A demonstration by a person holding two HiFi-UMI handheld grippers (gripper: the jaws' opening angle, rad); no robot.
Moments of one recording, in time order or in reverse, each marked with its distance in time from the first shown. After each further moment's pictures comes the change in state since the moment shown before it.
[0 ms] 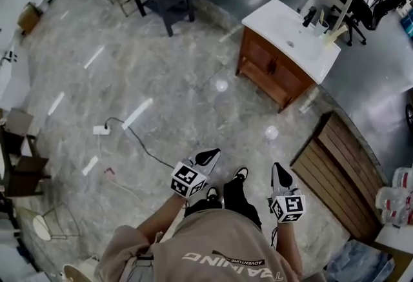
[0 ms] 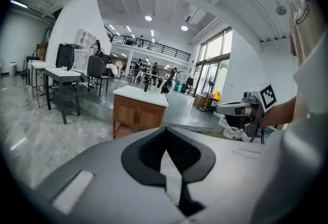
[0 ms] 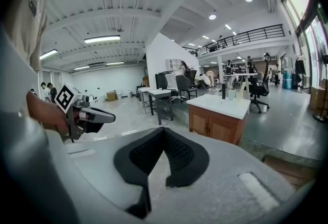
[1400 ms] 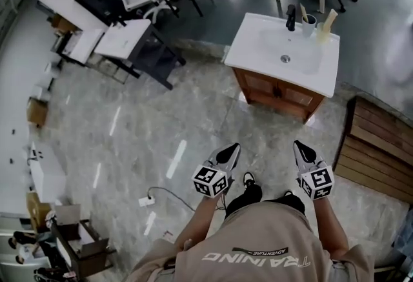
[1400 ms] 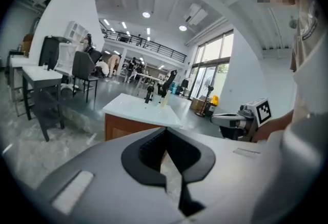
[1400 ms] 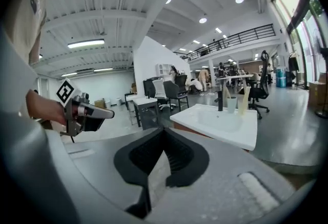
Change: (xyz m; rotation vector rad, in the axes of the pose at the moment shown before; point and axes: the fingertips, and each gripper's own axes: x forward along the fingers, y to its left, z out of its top) left arm 0.192 0.161 0.161 0.002 -0.001 -0.086; right arm 0.216 -0.147 0.104 0.064 -0.072 -0.057
